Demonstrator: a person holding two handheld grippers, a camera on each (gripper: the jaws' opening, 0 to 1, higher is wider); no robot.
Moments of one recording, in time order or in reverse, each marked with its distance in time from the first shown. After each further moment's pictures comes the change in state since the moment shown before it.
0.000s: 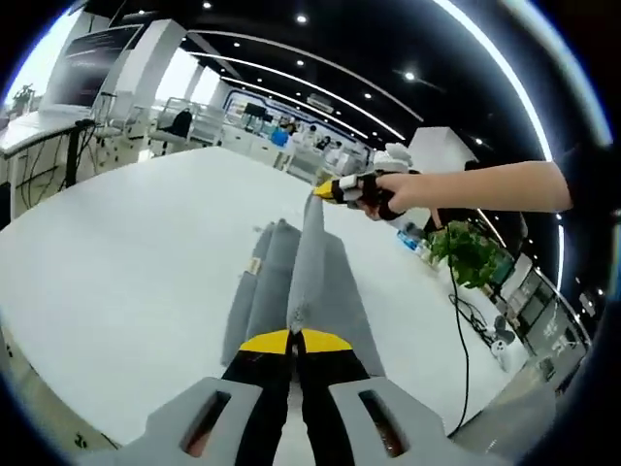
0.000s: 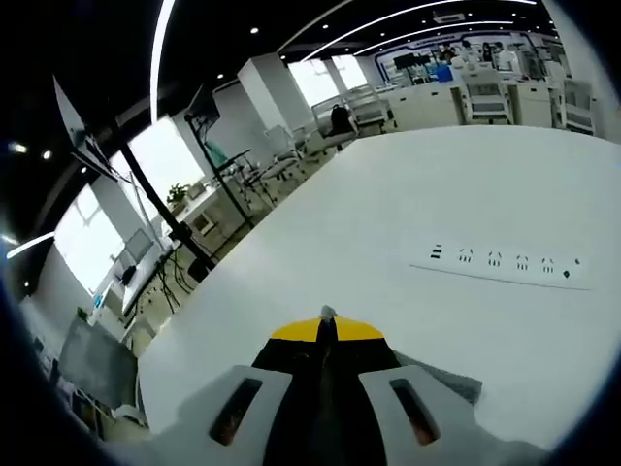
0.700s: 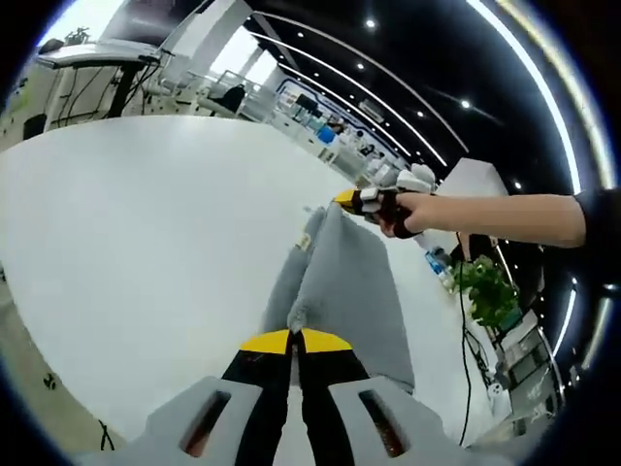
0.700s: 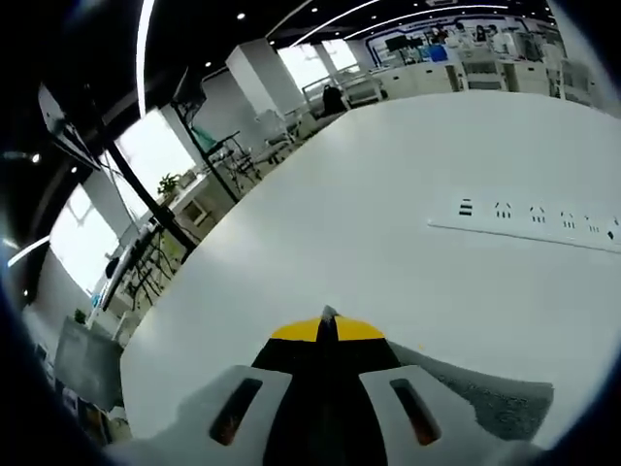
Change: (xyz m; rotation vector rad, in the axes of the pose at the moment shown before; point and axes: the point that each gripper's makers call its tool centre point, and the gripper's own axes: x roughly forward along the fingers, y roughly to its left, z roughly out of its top) left arm 0.016 0.046 -0.036 -0.230 0.026 0.109; right arm 0.074 -0.017 -0.038 0.005 0.067 -0.020
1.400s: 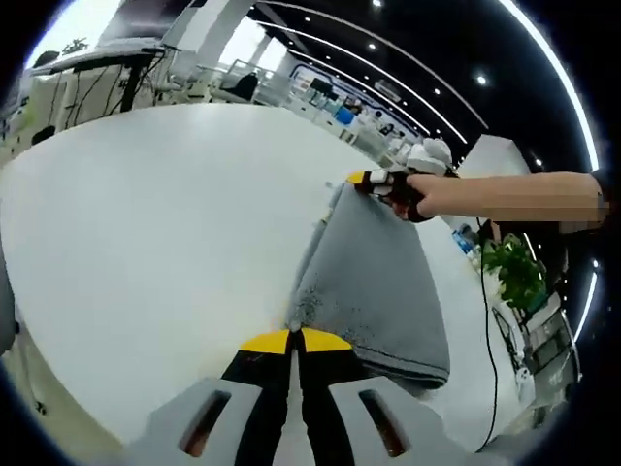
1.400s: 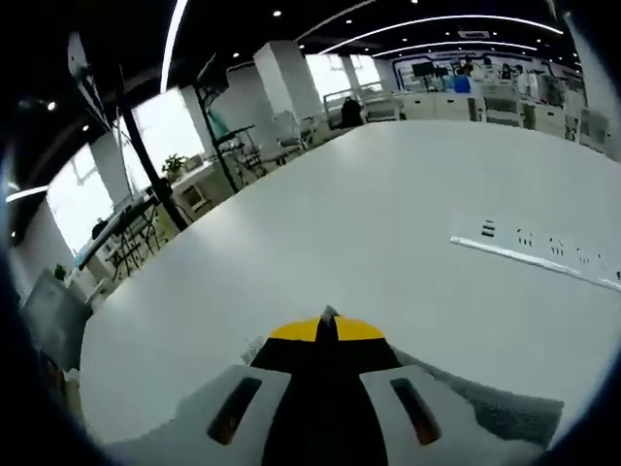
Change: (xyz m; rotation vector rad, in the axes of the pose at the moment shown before) left arm 0.015 0.020 -0.009 0.122 0.079 0.127; right arm 0.028 -0.007 0.000 -0.280 -0.041 -0.043
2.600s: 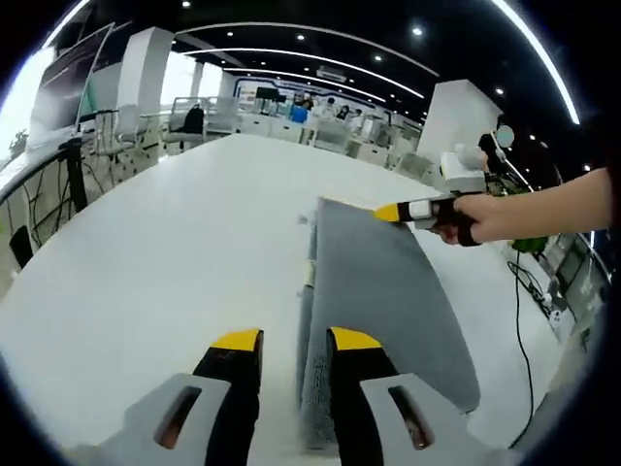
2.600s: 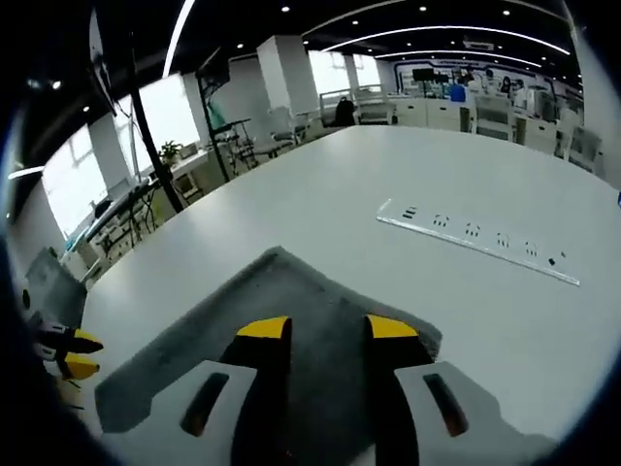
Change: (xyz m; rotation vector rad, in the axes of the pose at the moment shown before) left arm 0.047 -0.014 0.080 0.295 -0.046 -0.053; right arm -0.102 -0.047 -0.034 0.053 -0.003 -0.044
